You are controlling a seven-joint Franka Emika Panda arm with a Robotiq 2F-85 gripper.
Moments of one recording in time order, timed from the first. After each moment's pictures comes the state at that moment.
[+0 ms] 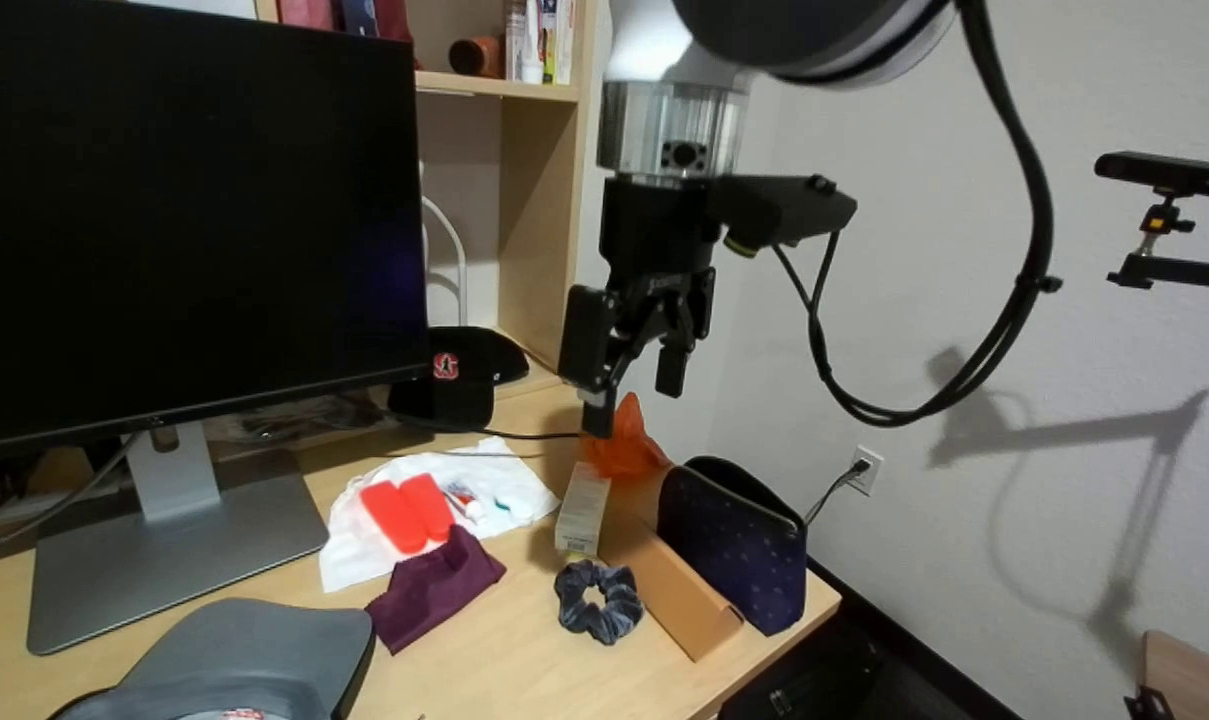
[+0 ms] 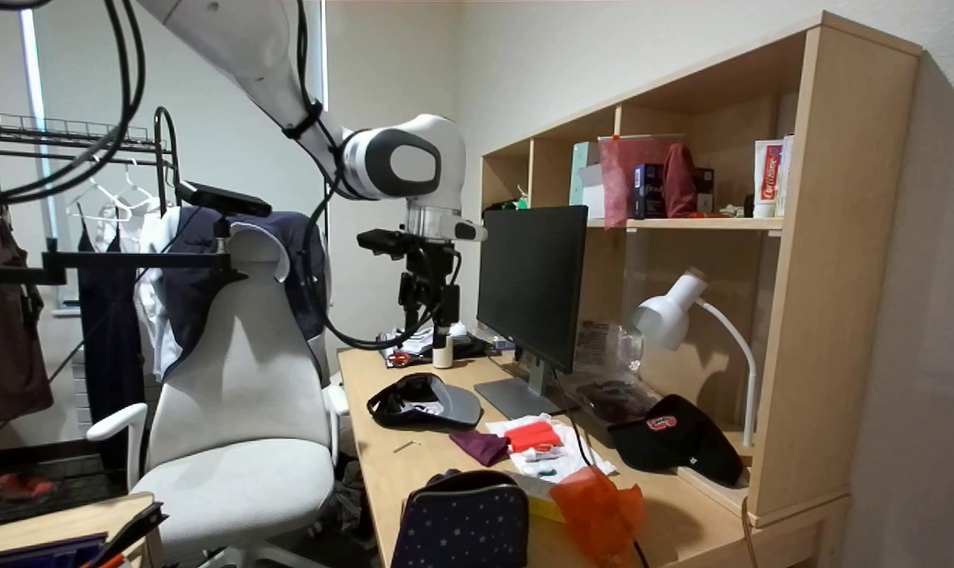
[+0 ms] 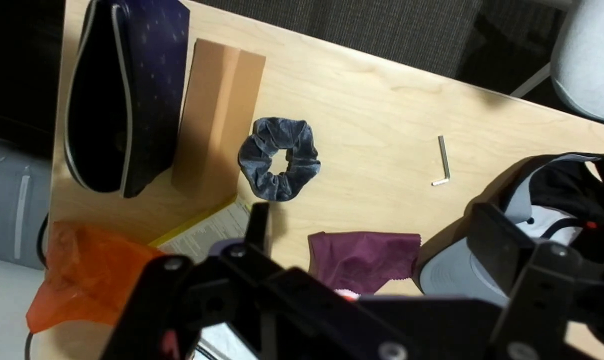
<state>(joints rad) 0.10 0.03 0.09 -2.14 0.05 2.14 0.10</state>
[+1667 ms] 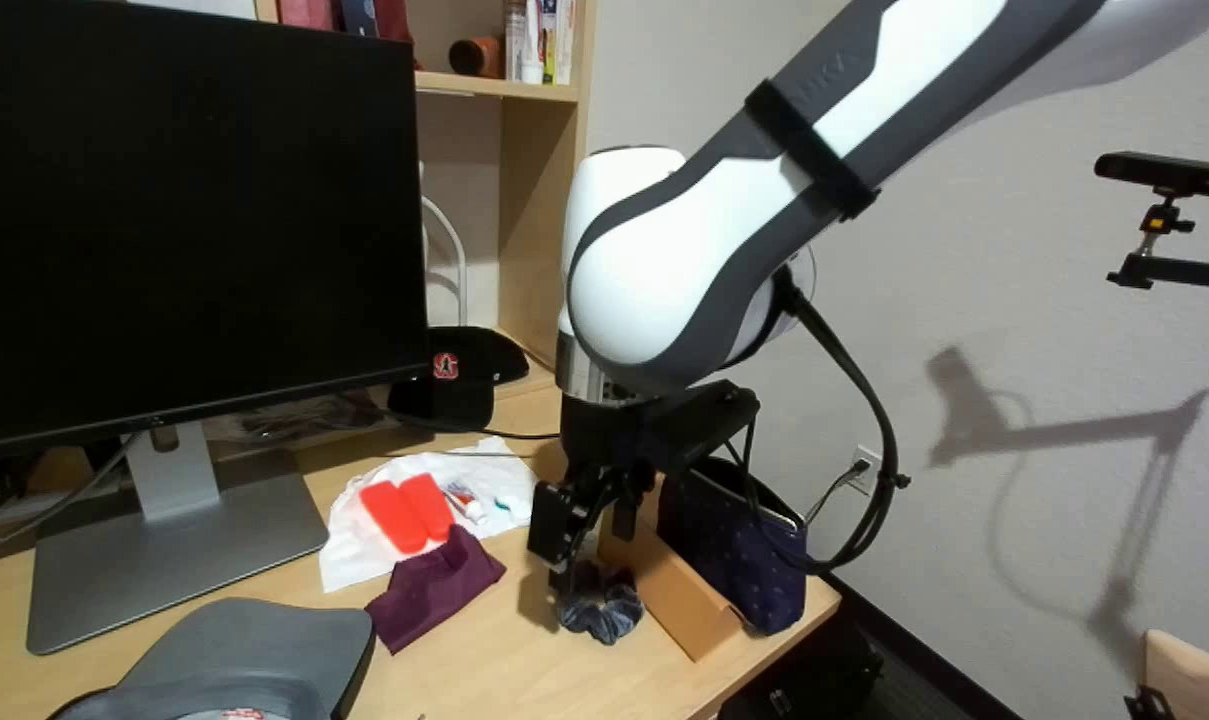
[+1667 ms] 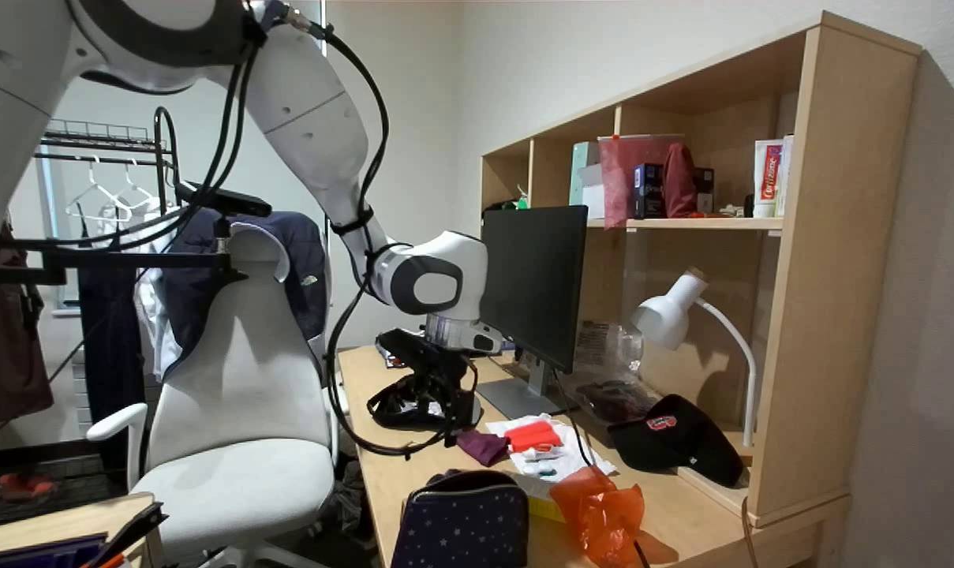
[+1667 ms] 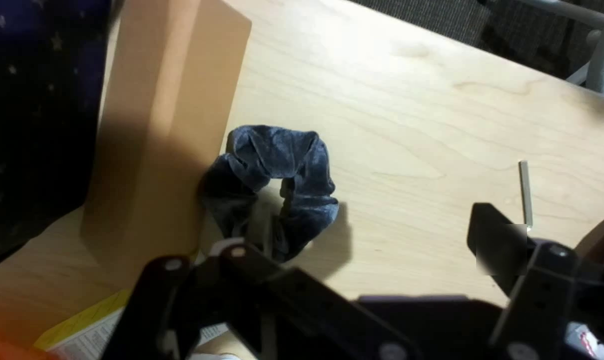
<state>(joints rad) 0.09 0.40 0.09 -2.11 0.11 2.42 -0.02</state>
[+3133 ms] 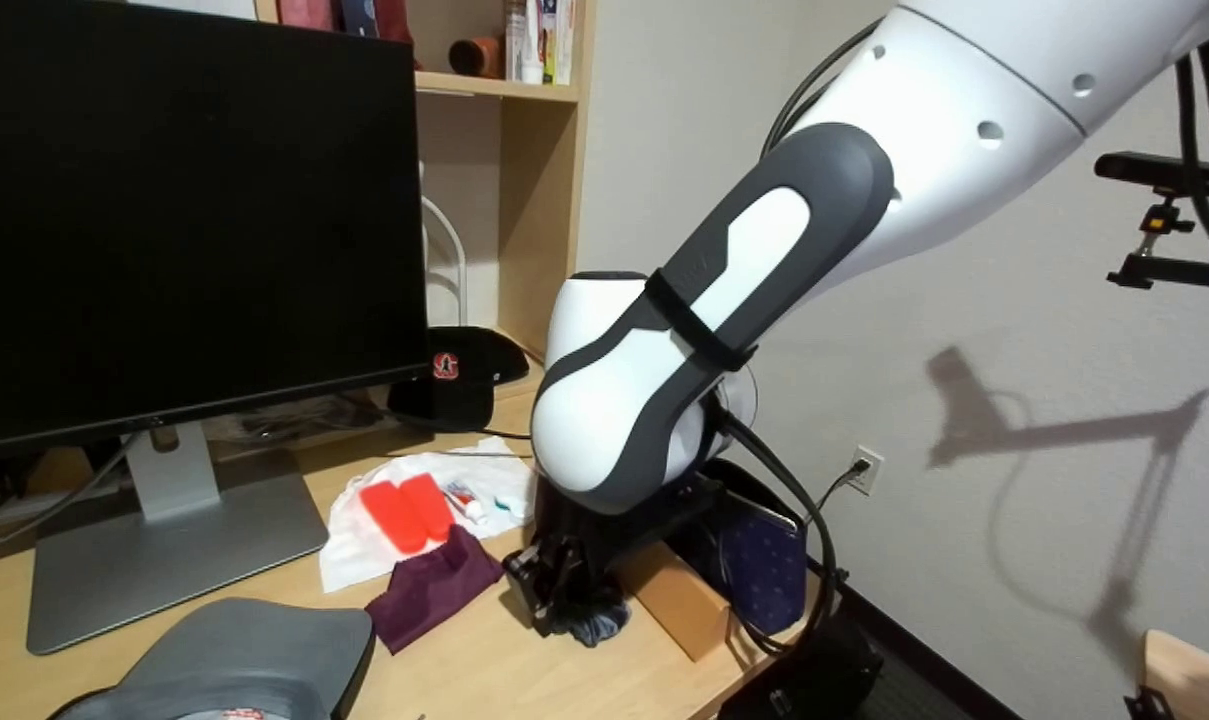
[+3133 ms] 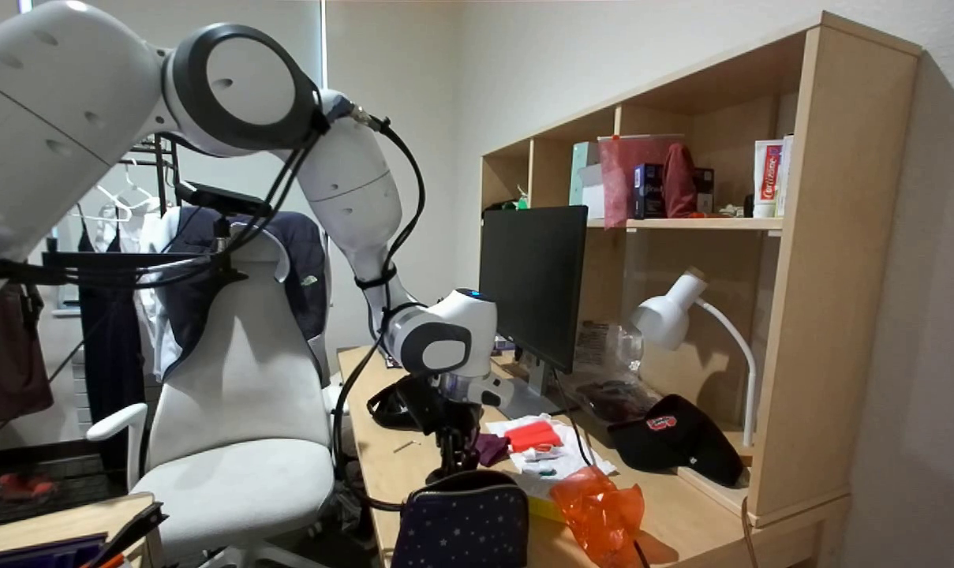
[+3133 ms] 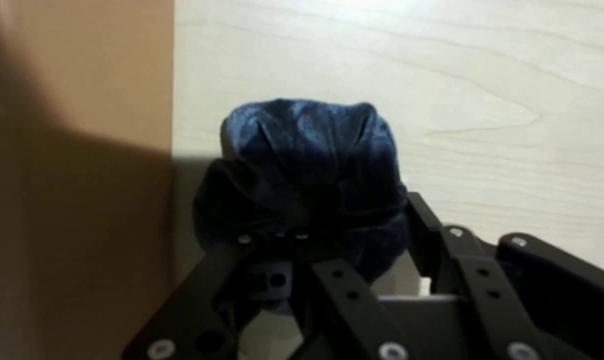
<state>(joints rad) 0.08 0.65 0.09 -2.00 0.16 2.63 0.09</state>
